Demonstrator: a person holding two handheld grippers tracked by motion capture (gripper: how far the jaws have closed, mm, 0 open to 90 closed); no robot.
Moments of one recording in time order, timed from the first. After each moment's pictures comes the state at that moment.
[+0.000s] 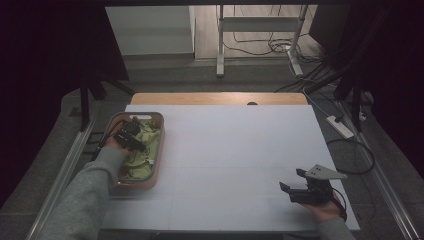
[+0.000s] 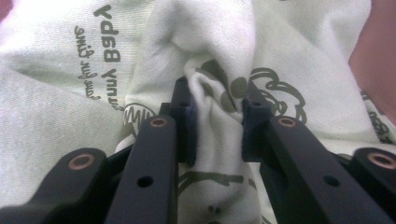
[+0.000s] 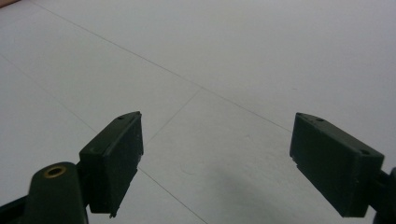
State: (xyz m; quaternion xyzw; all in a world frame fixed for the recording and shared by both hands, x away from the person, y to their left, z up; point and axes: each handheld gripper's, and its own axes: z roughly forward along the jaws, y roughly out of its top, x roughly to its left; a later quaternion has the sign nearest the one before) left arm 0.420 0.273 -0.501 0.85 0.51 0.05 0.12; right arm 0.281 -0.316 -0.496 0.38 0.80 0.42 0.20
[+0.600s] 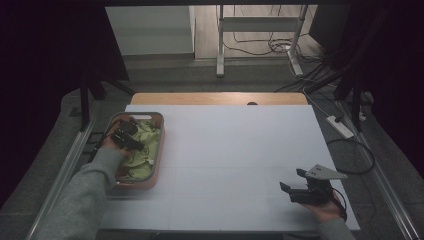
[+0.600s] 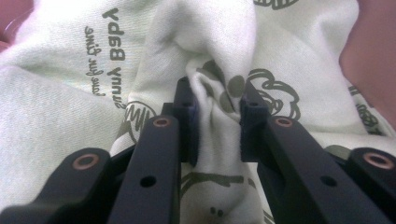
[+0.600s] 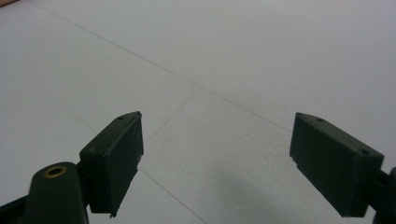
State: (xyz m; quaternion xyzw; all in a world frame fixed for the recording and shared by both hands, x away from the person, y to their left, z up) left arm 0.414 0.280 -0.494 0.85 0.51 0.05 0.14; right arm 0.281 -0.316 -0.496 0.38 0.80 0.42 0.20
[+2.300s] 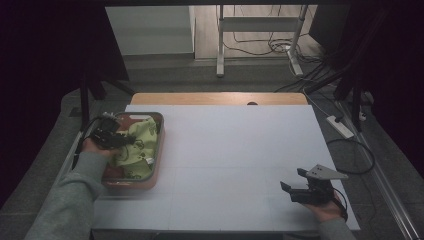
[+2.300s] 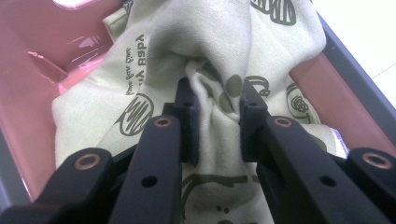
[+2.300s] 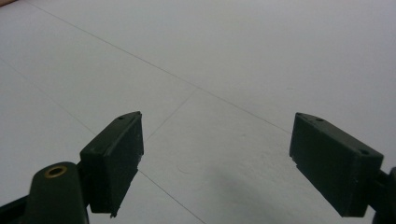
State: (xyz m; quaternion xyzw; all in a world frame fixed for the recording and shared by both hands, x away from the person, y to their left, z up) left arm 0.372 0.308 -0.447 0.82 0.50 0.09 0.27; right arm 0.281 -0.318 -0.495 0.38 0.80 0.42 0.20
